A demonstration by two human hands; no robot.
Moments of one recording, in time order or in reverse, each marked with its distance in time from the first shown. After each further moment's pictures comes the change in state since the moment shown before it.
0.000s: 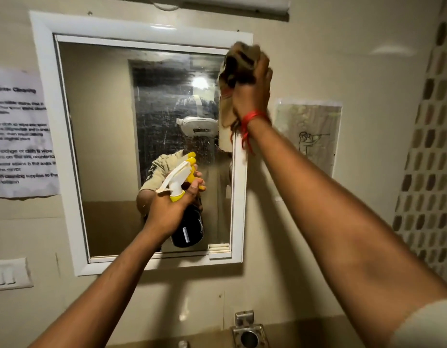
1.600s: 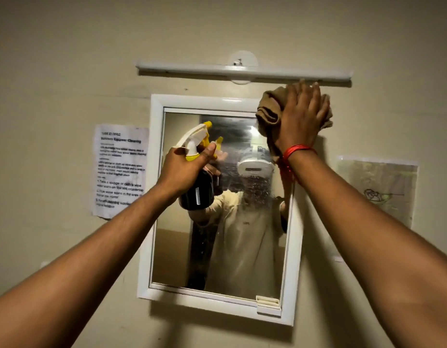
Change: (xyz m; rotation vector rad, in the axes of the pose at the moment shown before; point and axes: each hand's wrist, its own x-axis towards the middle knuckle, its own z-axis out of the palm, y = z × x) left_hand 0.067 0.136 -0.083 0.289 0.194 0.170; right_hand 0.030 -0.048 0.030 -0.707 -0.019 -0.448
